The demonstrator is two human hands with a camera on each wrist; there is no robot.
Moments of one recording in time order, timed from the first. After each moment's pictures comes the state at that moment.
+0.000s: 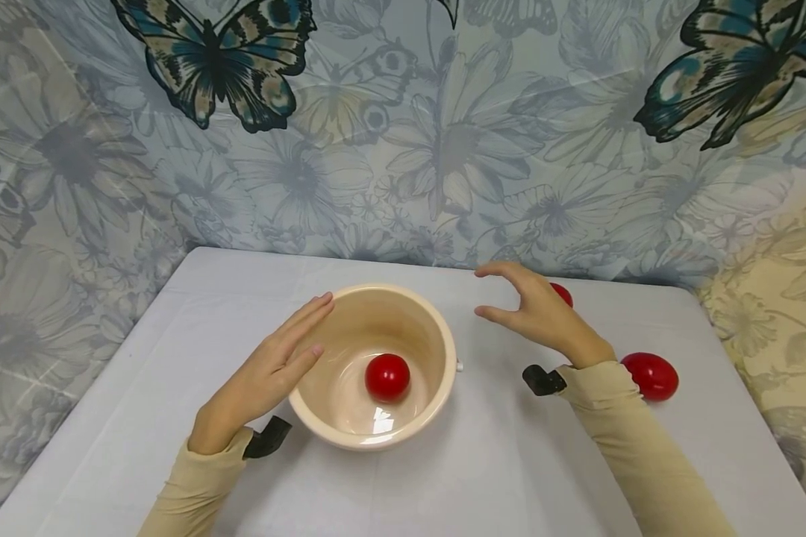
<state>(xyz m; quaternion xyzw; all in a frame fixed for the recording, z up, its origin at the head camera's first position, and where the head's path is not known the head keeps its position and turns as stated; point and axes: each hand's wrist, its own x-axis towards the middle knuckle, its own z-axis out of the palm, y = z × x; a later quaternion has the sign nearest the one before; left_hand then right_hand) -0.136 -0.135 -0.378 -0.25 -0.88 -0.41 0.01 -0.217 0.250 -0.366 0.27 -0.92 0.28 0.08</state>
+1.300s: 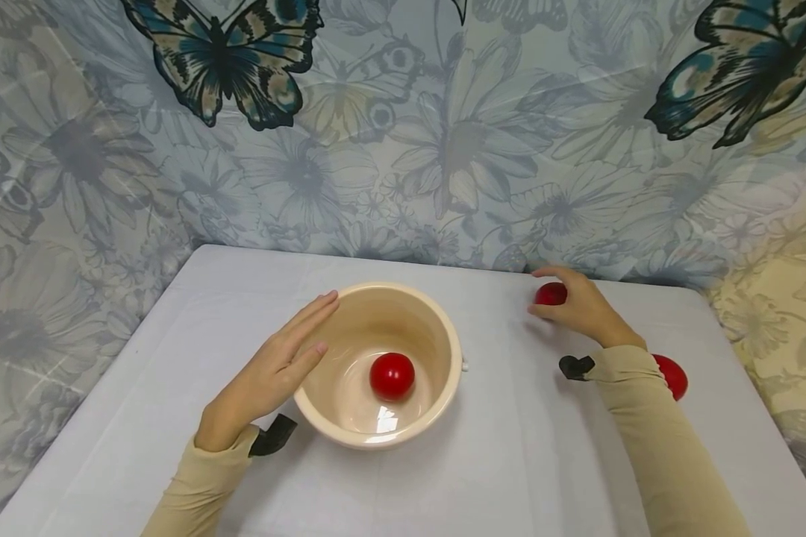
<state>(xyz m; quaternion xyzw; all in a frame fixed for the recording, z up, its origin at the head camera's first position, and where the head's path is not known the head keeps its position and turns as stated) -0.138 -0.136 -0.381 -0.26 -0.88 -0.41 0.02 -0.255 0.323 -0.411 0.12 -0.95 0.27 -0.04</state>
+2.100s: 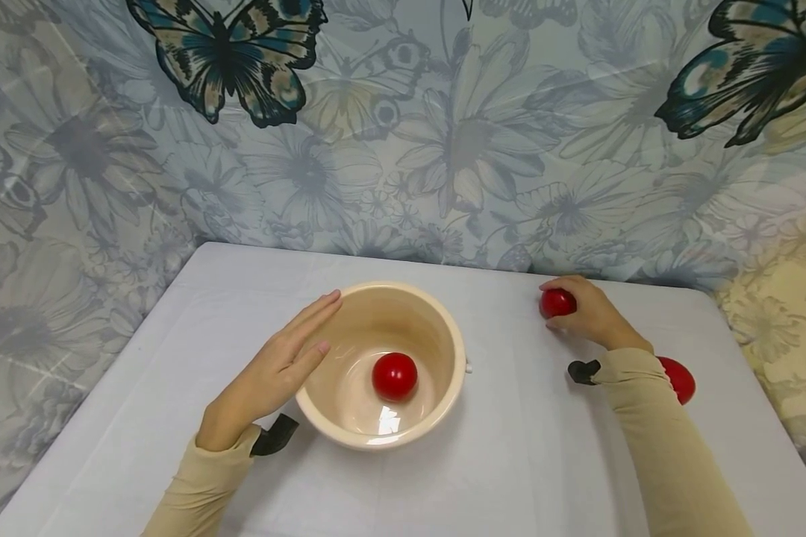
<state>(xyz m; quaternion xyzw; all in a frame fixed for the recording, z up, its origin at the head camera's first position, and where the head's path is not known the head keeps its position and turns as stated) -0.139 -0.135 -0.381 -0.25 -0.88 -0.41 0.01 -0.261 0.341 -0.434 0.16 -0.95 0.27 -0.04</state>
